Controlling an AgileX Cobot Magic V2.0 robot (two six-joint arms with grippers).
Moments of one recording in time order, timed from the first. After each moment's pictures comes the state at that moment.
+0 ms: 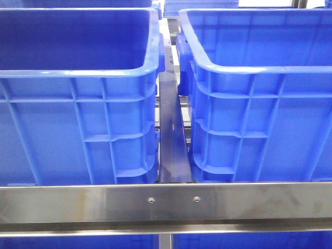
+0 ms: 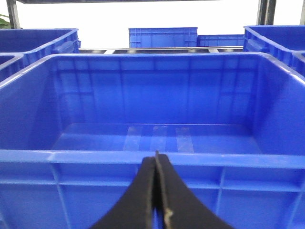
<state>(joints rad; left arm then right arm) 0.00 0.78 -0.90 0.11 0.80 -0.09 0.05 -0.01 0.03 0.05 -0.04 0.01</state>
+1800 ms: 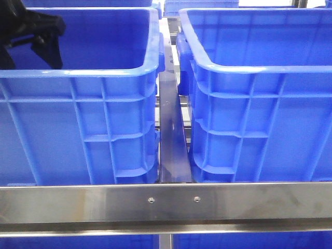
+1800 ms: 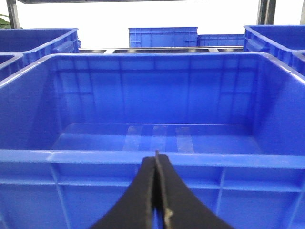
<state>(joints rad) -0.25 1.66 -1.26 0.06 0.62 -0.21 0.05 -0.01 0.03 0.05 -0.04 0.01</state>
